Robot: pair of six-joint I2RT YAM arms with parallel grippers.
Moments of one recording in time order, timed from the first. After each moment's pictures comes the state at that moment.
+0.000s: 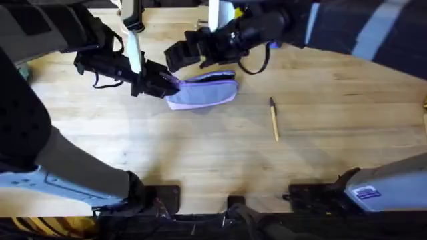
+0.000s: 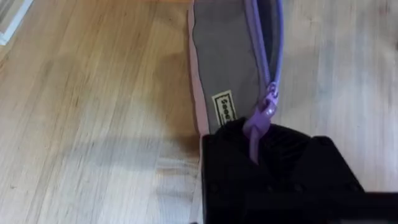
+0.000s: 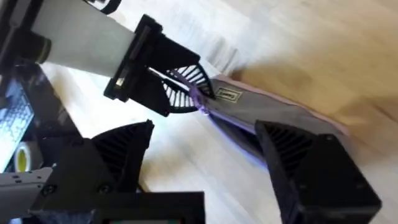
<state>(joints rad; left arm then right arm) 0.21 1.77 1.15 -1.11 0.89 1.57 0.64 1.70 1.39 -0.53 -0.48 0.36</state>
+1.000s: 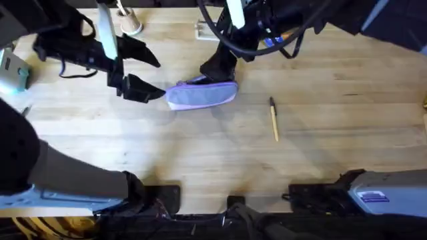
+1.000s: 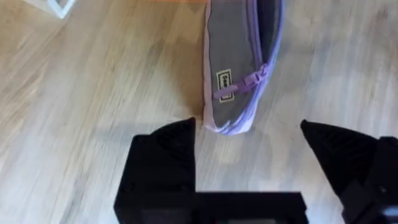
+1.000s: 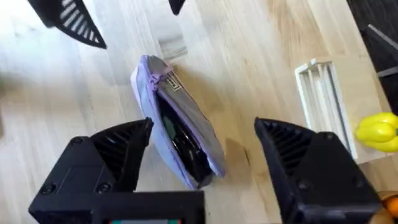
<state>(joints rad) 0.31 1.70 1.28 -1.30 0.85 1.56 0.58 1.56 1.40 -0.65 -0.37 -0.52</state>
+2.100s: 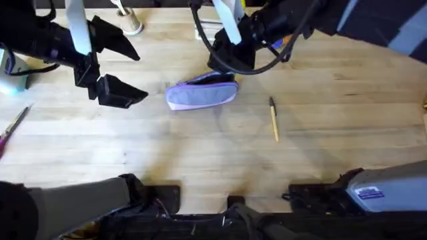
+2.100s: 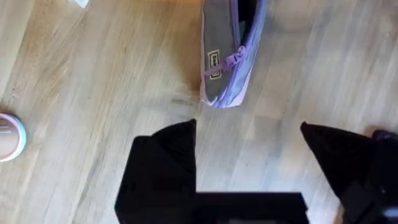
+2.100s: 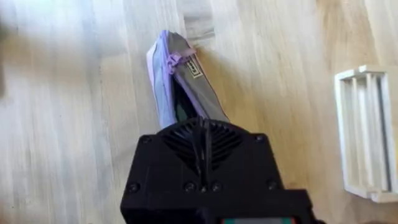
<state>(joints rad) 0.35 1.45 1.36 -1.45 0.68 1.56 0.57 1.63 1.40 -0.70 -0.43 -0.73</state>
